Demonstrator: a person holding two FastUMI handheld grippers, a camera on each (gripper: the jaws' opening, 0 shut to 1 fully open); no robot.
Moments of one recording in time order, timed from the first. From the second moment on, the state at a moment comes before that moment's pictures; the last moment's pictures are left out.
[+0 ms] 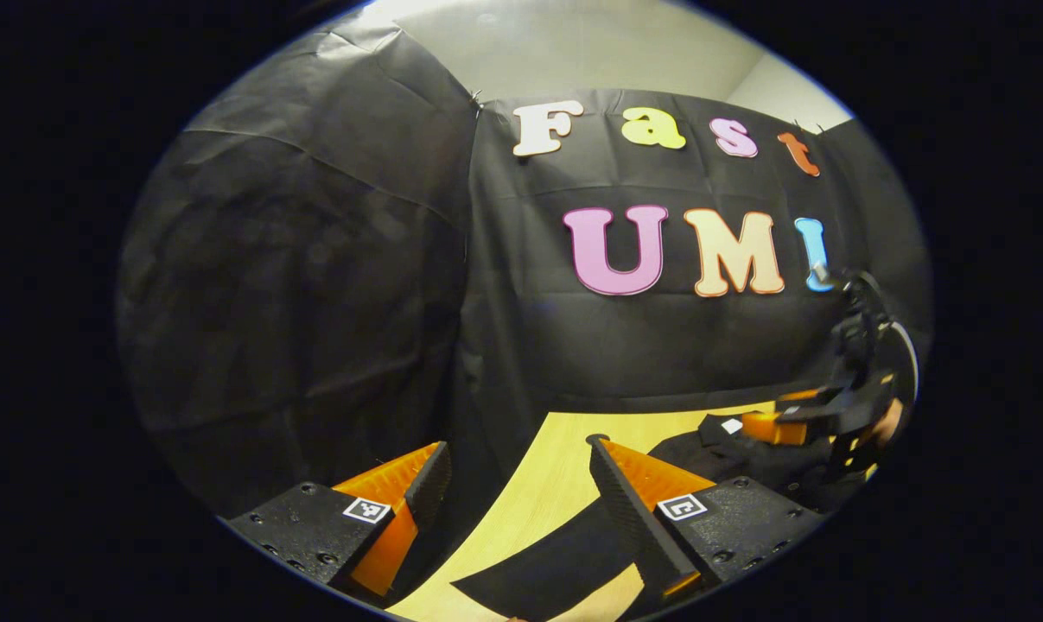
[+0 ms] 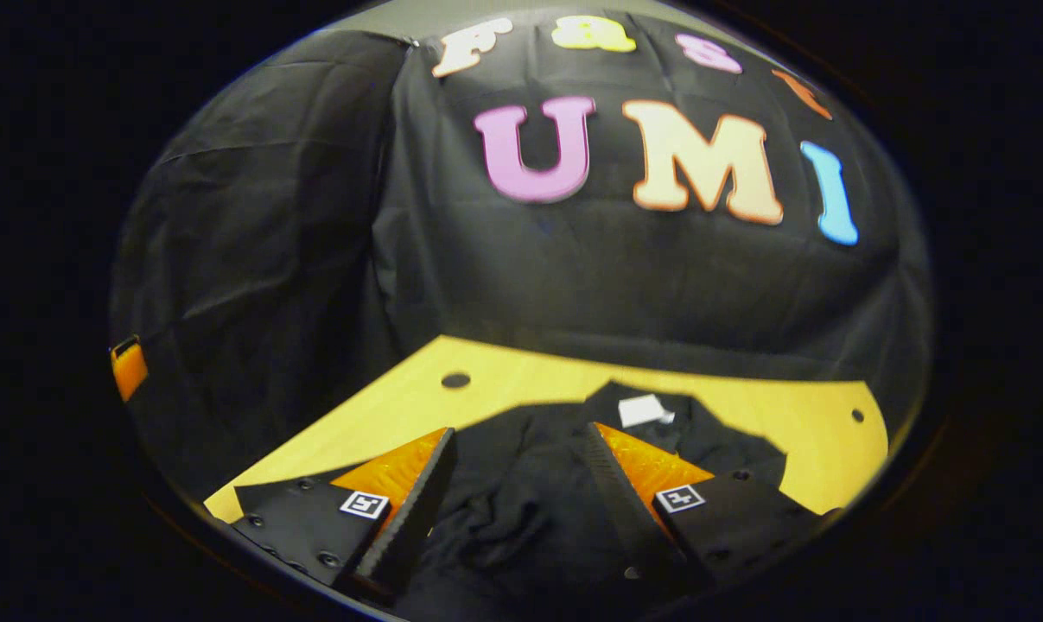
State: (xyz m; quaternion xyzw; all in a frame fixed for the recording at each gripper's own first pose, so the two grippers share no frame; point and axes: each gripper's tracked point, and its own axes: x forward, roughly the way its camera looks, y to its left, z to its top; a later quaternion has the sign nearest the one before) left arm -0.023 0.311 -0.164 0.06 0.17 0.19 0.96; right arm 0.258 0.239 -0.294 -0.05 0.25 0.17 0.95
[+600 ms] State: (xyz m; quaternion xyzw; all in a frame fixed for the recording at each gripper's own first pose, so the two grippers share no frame) left arm -0.029 0.277 -0.236 0.04 0.24 0.20 0.95; right arm 0.132 0.092 -0.165 -0.04 0.12 0.11 0.99
